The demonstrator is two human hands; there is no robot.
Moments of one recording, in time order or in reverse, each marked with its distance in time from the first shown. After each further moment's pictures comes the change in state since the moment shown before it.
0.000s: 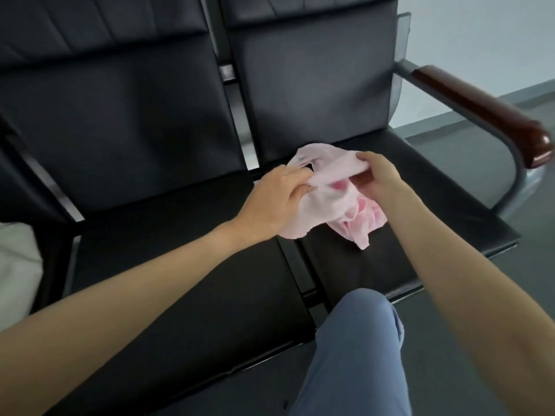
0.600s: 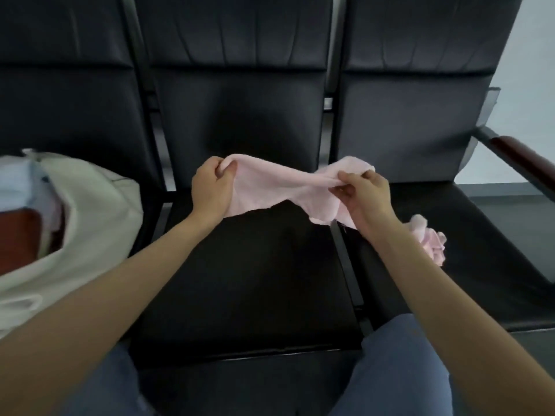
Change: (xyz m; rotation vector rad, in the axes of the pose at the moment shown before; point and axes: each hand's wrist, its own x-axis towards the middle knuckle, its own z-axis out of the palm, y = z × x) left_hand -0.137 -0.085 -0.162 -0.089 0.690 -0.710; right_hand -0.183 0.095 0.152 -0.359 -0.324 -0.299
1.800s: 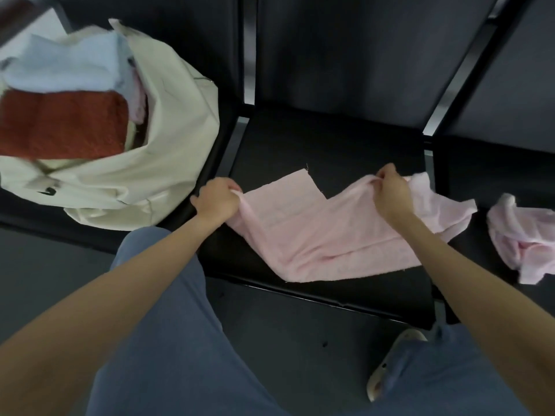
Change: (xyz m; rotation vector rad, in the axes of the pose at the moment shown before) left_hand -0.069 -0.184 -0.079 0.538 -0.158 -0.606; right_hand 0.072 0.194 0.029 -1.363 -0.281 -0.232
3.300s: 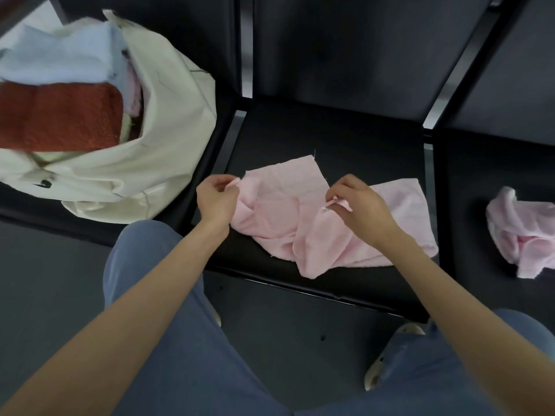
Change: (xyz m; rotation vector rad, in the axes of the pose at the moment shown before) left_hand -0.032 0.008 0.013 -0.793 0.185 -0.151; right_hand -0.069 -0.045 -0.011 -0.056 -0.087 -0.601
